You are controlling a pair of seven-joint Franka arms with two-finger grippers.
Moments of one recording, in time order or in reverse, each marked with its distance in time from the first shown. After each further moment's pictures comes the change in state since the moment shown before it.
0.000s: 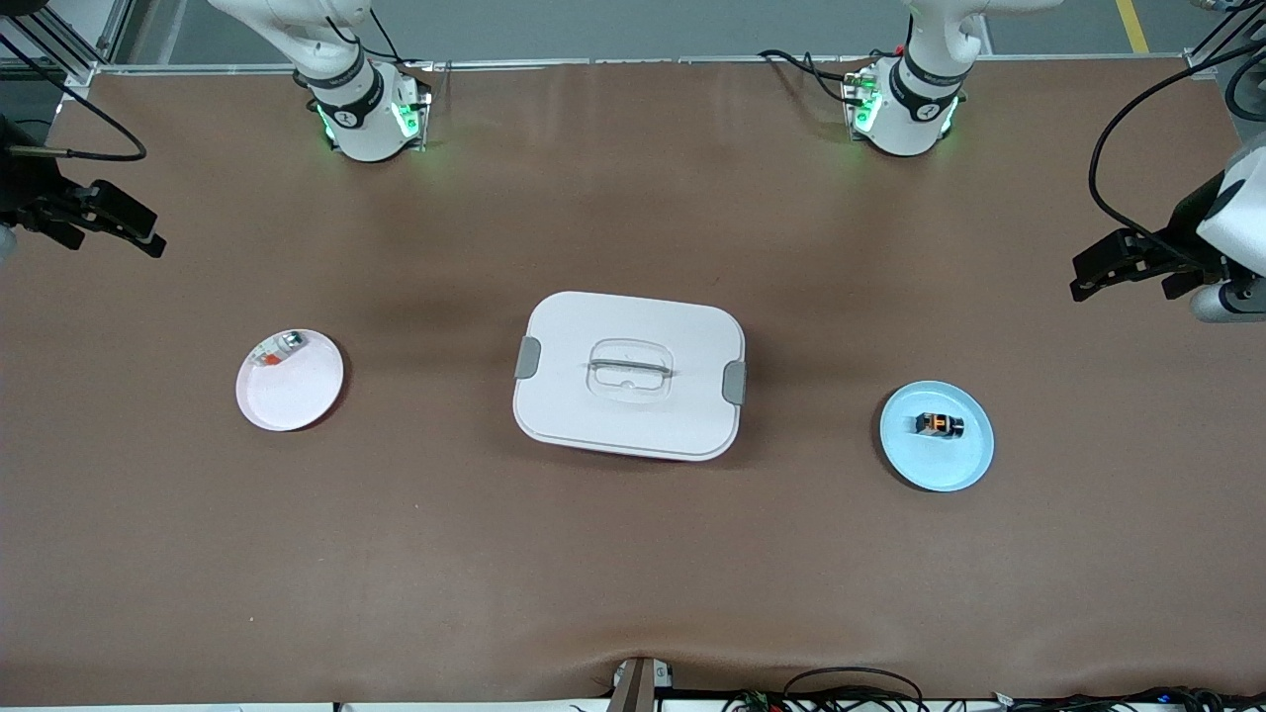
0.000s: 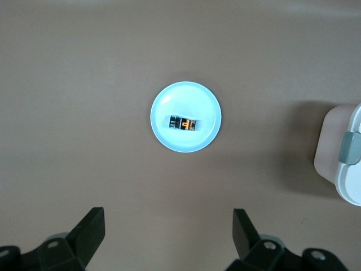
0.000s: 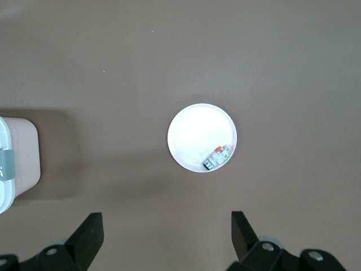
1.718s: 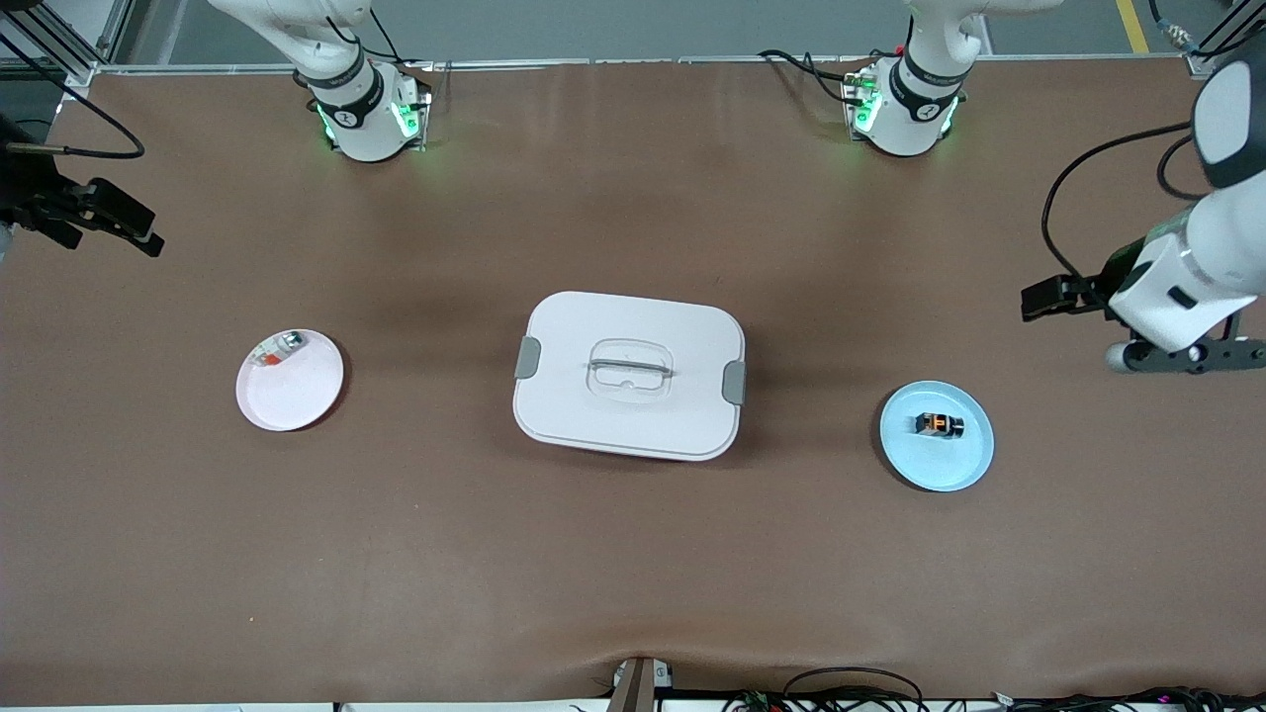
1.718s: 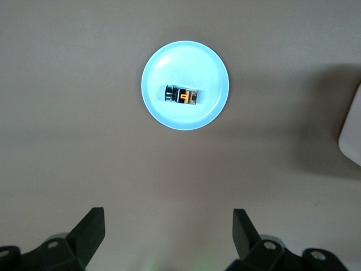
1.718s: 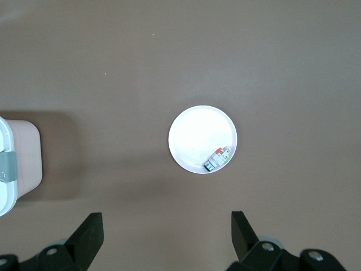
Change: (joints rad) left arm -0.005 0.117 -0.004 -0.065 0.000 0.003 0.000; right arm 0.000 0.000 0.000 0.009 0.001 -0.001 0.005
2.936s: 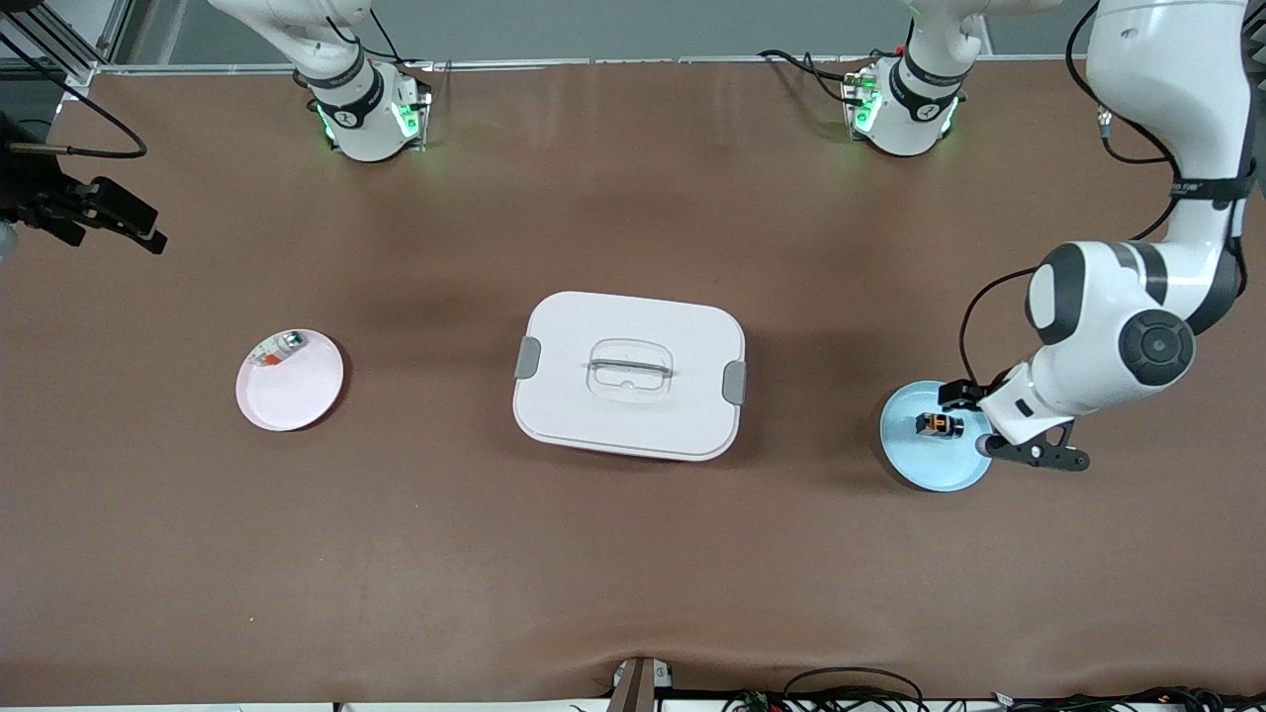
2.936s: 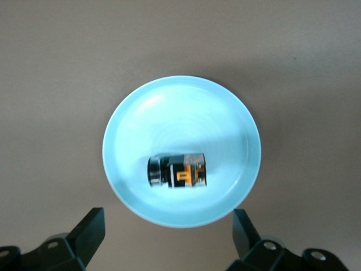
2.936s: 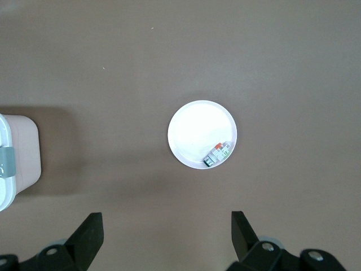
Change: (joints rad) left arm 0.014 0.237 0.001 -0.286 0.000 0.624 0.217; right arm 0.000 0.000 0.000 -0.002 0.000 -0.016 0.000
